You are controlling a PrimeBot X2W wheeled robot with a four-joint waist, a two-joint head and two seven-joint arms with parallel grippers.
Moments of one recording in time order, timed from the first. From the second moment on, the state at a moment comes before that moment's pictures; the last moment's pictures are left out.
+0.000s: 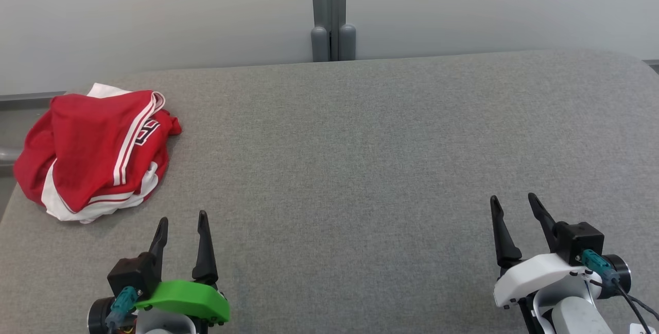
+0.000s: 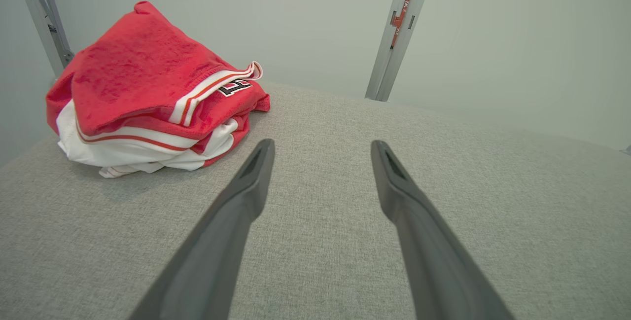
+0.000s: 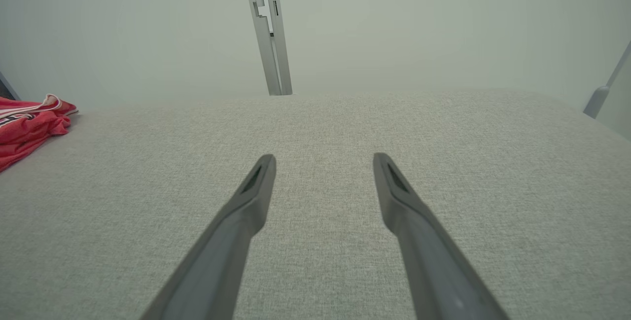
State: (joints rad) left arm -0.08 0.05 -0.11 0.35 -0.32 0.01 -0.26; right arm -0.12 -0.05 -0.02 0.39 0.10 0.13 -0.26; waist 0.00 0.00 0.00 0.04
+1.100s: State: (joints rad) left arm -0.07 0.05 -0.02 0.29 -0.30 0.03 -0.26; right arm -0.16 -0.05 0.04 0.37 0.09 0.13 -0.26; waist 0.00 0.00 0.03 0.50
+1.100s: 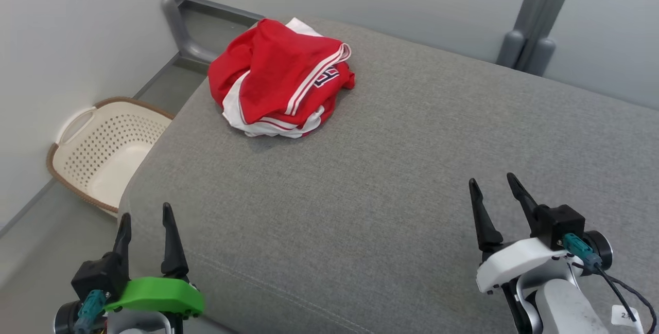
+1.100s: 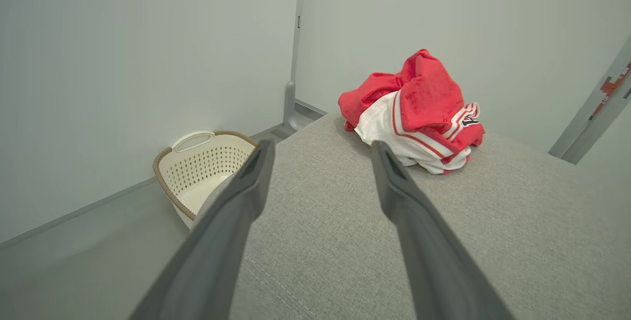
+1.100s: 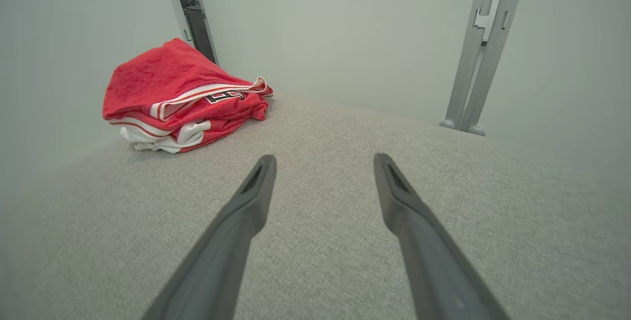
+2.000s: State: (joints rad) left arm -0.30 0.05 -0.07 0.53 -0.37 -0.04 -0.20; right arm -0.18 -0.05 0.01 0.37 0.06 0.13 -0.26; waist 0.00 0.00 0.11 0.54
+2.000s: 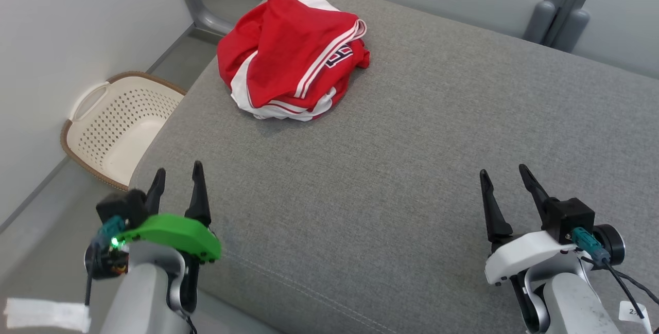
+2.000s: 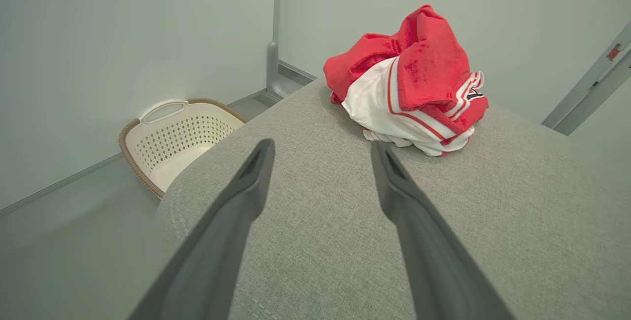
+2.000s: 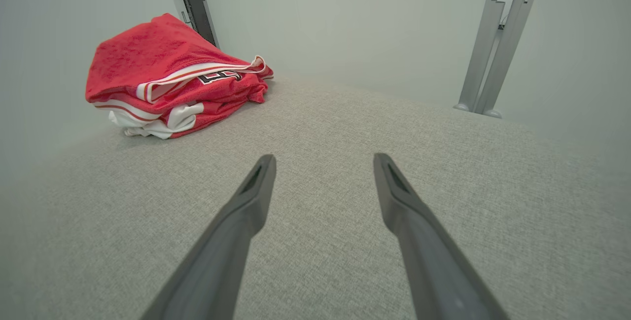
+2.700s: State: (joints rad) left arm -0.86 0.22 0.01 0.95 -0.56 -0.12 0.04; right arm -0.25 -0.05 0.09 0.19 0.02 0.13 -0.20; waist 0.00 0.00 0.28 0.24
